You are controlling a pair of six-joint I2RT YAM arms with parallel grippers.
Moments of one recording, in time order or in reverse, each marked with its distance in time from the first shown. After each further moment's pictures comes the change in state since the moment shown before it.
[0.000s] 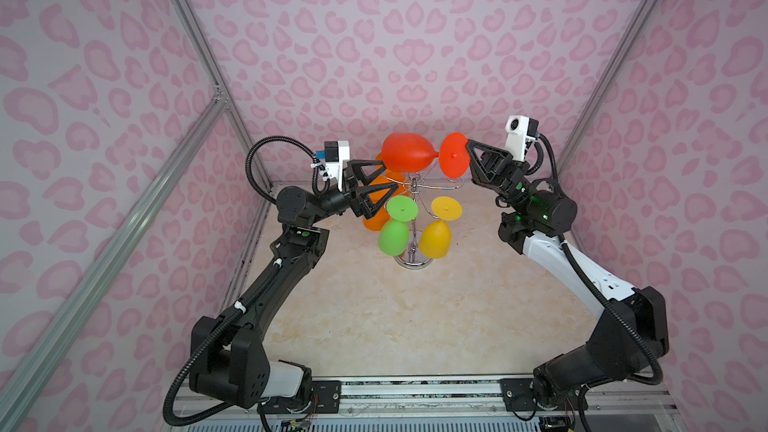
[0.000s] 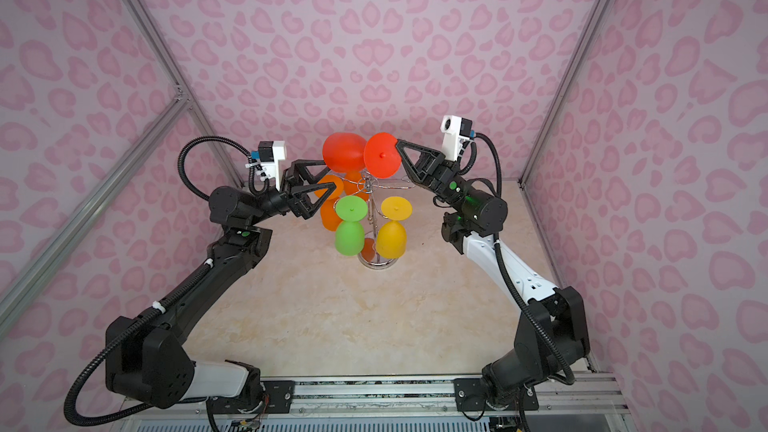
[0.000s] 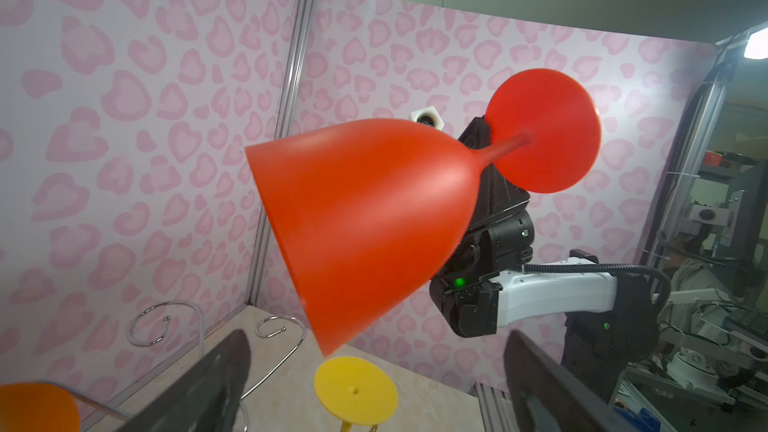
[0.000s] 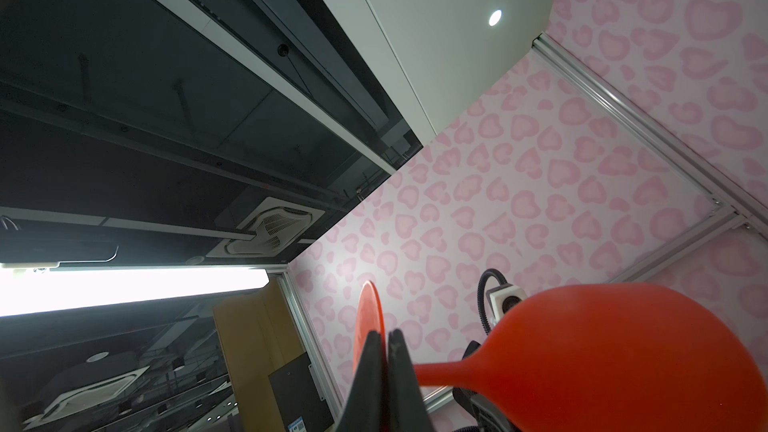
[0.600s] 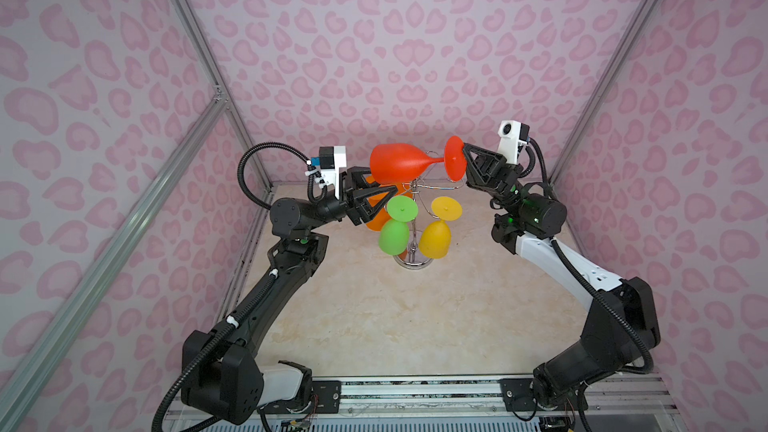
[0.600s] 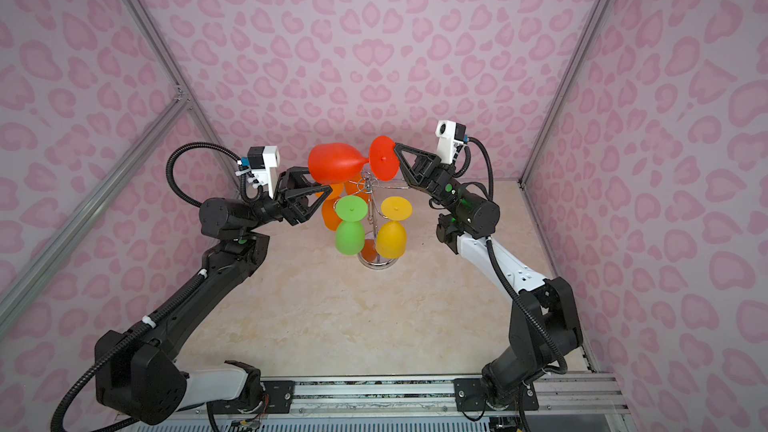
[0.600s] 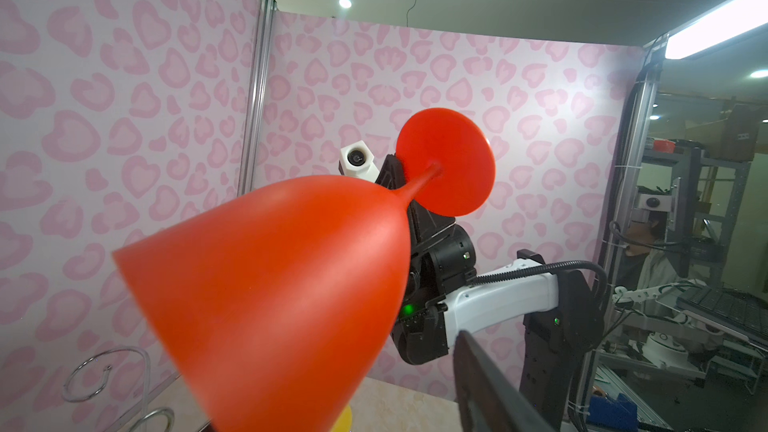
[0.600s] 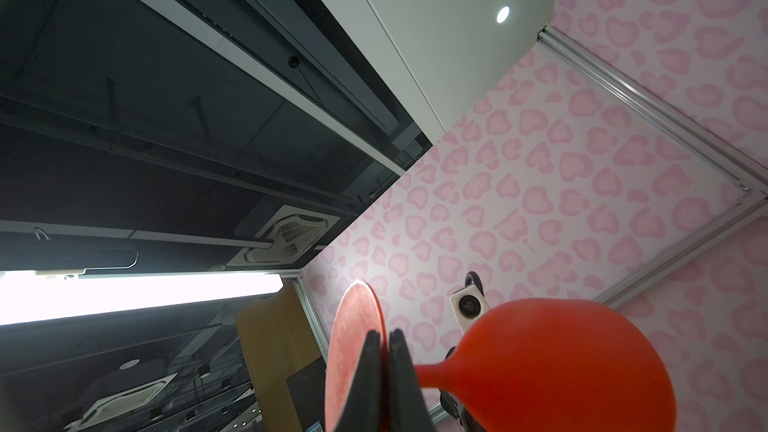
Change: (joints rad) left arm -0.032 -0.079 -0.042 0.063 0.006 -0.029; right arm 0.011 0.051 -0.017 0.085 0.023 0.056
